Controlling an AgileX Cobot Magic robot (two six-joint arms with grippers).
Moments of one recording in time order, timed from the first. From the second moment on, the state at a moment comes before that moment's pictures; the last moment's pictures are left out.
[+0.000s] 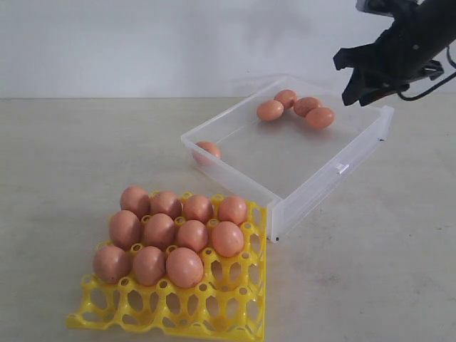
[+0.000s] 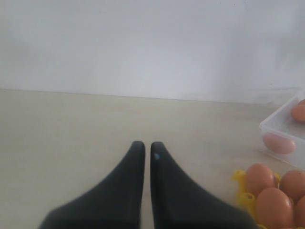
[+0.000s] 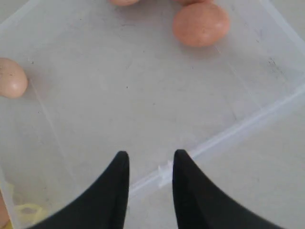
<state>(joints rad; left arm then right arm) -0.01 0.00 0.00 0.04 0.18 -0.09 -0.09 1.95 -1.63 0.42 0.95 -0.36</state>
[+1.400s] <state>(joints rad) -0.01 0.00 0.00 0.04 0.18 -0.09 0.11 2.27 -1.75 -0.21 0.39 -0.92</state>
